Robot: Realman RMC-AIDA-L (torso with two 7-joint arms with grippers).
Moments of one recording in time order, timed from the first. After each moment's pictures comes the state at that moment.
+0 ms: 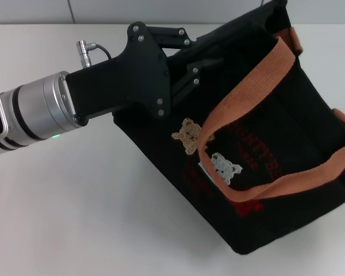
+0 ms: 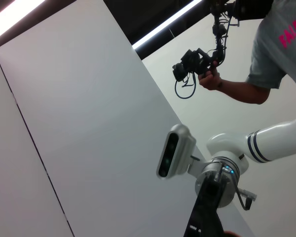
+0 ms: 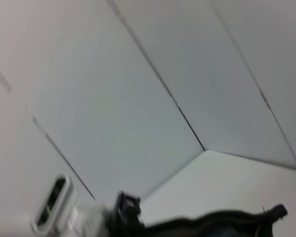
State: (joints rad) left arm -0.73 -2.08 0.50 0.20 1.78 1.90 -0.33; right arm 0.60 1.90 -0.52 -1.16 -1.82 -2.04 2.27
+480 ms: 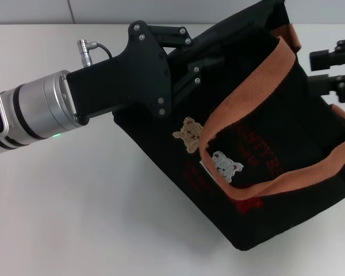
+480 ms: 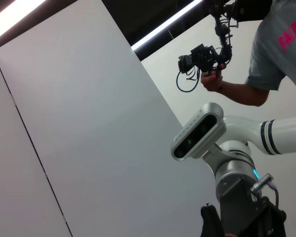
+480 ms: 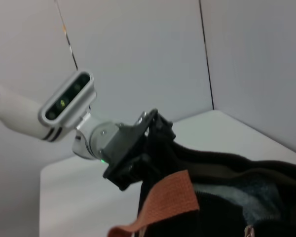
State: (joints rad) left arm -0.73 -2.08 0.50 0.20 1.78 1.90 -0.33; right arm 0.51 2.02 -0.70 -1.47 -1.88 -2.03 2.04
